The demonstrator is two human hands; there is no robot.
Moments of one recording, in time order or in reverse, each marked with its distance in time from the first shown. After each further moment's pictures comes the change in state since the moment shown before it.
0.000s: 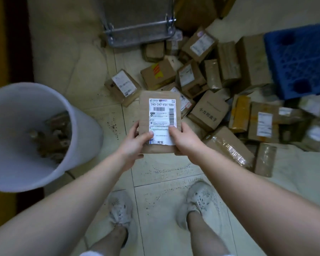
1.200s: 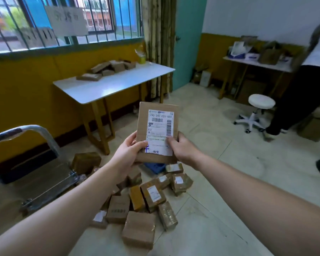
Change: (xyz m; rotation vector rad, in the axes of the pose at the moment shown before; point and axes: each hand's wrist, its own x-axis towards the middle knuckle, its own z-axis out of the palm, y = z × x) left_hand -0.472 0.209 0.381 0.243 -0.613 0.677; right_hand -0.537 -0.026 -0.395 0.155 0.690 -0.509
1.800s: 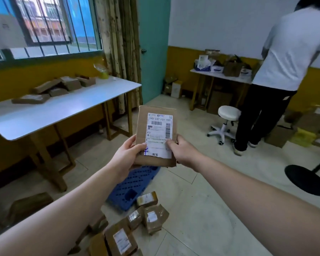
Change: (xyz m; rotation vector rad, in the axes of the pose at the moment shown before) left_hand 0.234 0.038 0.154 0.053 -0.151 -0.067; right_hand 0.177 0.035 -0.185 -0.021 0.176 0.066
